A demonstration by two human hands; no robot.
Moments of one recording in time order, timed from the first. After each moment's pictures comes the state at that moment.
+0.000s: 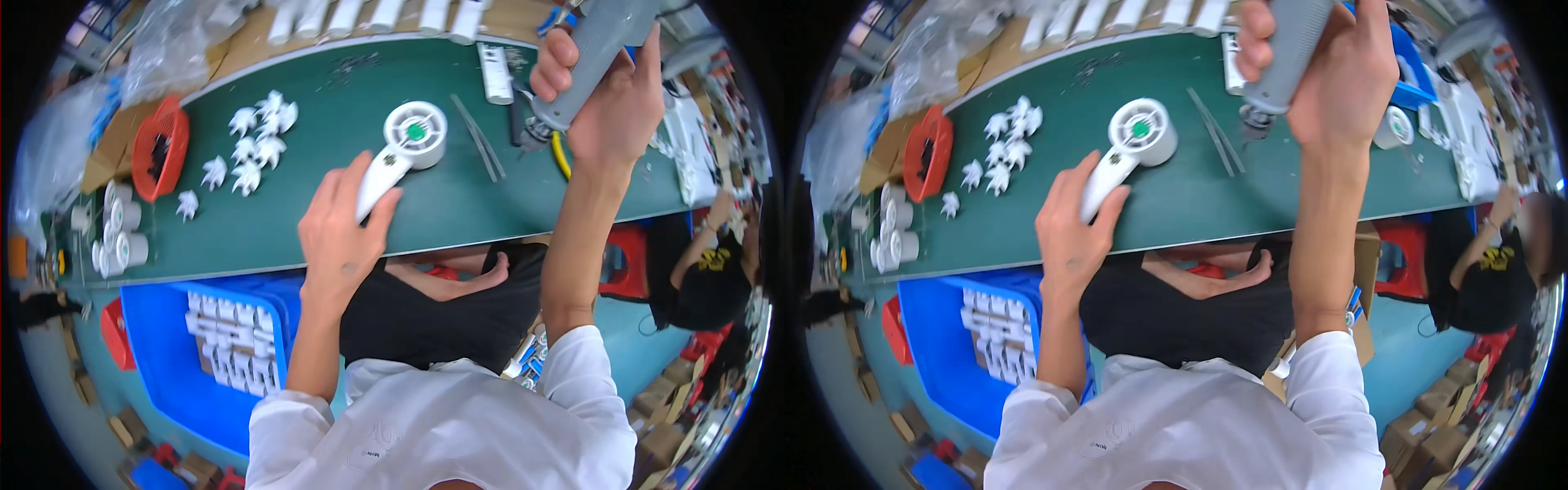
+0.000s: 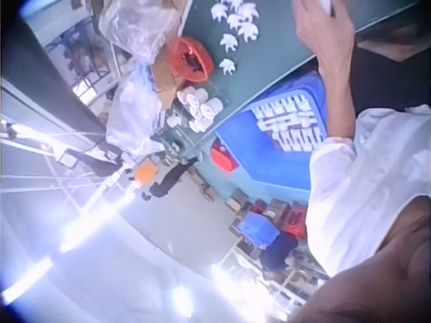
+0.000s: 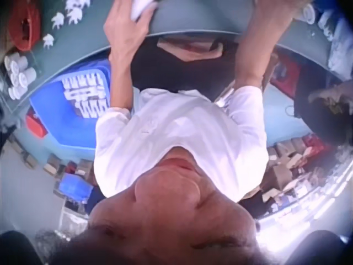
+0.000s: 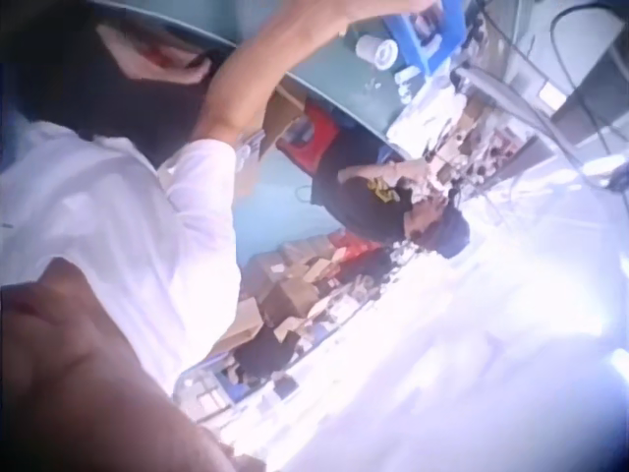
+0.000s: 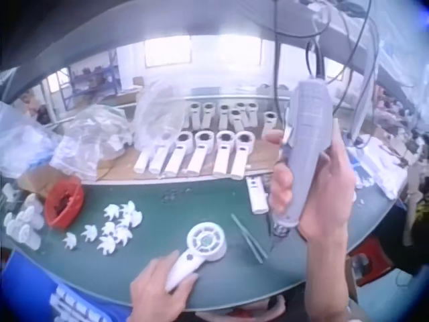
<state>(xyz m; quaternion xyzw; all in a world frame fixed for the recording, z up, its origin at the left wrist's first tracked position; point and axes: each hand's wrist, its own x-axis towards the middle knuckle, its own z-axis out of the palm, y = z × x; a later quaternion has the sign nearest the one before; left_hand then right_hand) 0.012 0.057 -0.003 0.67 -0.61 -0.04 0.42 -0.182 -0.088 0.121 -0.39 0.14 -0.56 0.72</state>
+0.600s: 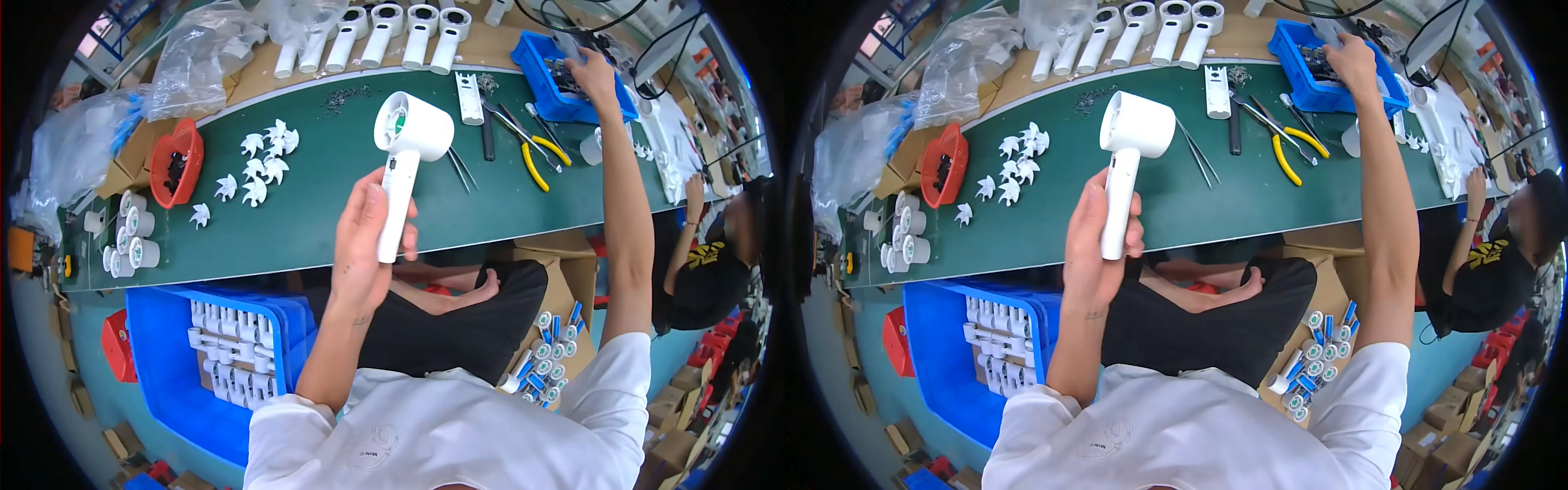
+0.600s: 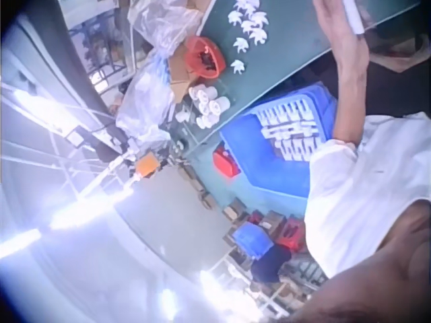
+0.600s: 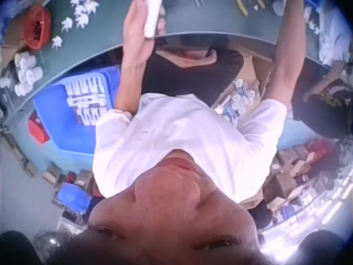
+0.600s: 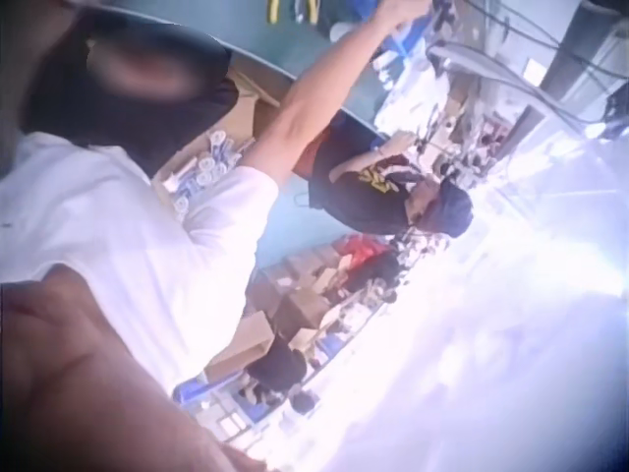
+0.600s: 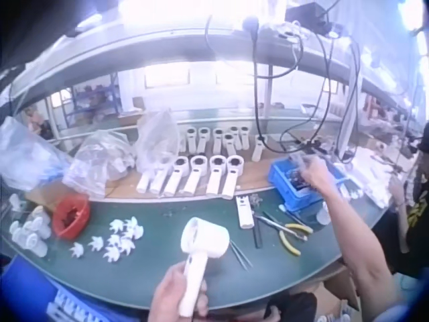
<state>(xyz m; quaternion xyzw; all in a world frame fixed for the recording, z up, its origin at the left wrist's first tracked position) -0.028 0.068 0.028 0.38 -0.24 -0.59 0.67 -0.341 -0.292 0.053 -0.71 0.66 -0.25 -0.08</state>
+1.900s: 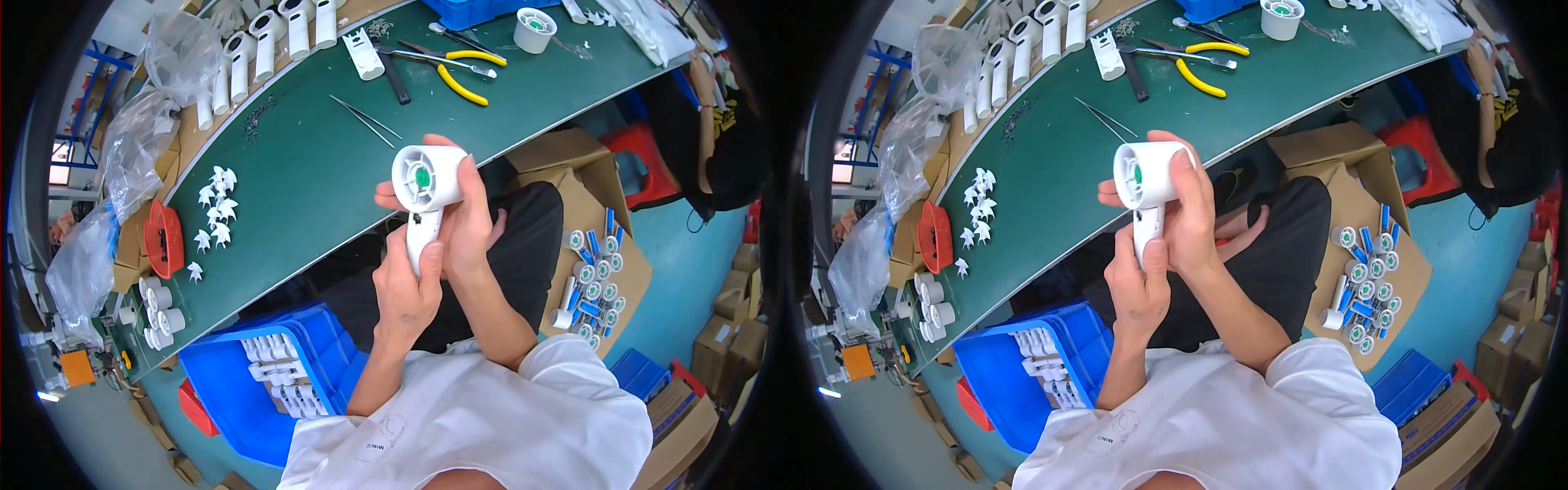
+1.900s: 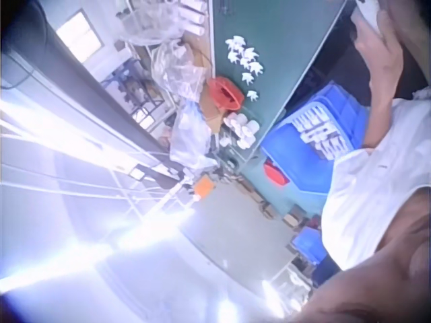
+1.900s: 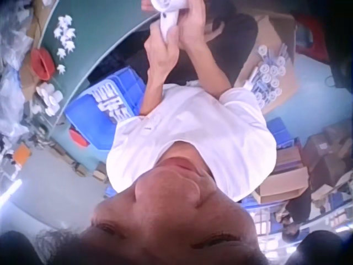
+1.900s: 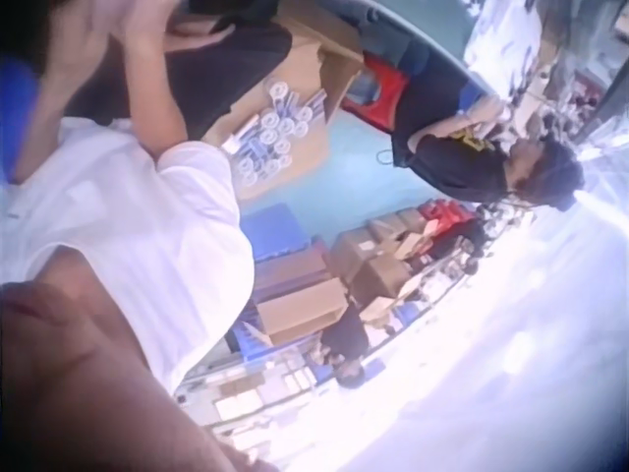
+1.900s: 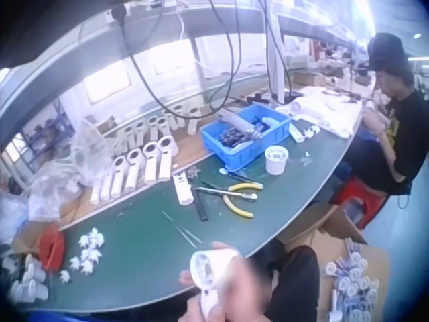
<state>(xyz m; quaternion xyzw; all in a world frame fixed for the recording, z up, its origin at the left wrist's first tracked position) -0.103 0.125 -0.029 0.58 -0.63 -0.27 0.44 -0.186 0.058 -0.014 -0.21 0.22 -0.68 0.66</state>
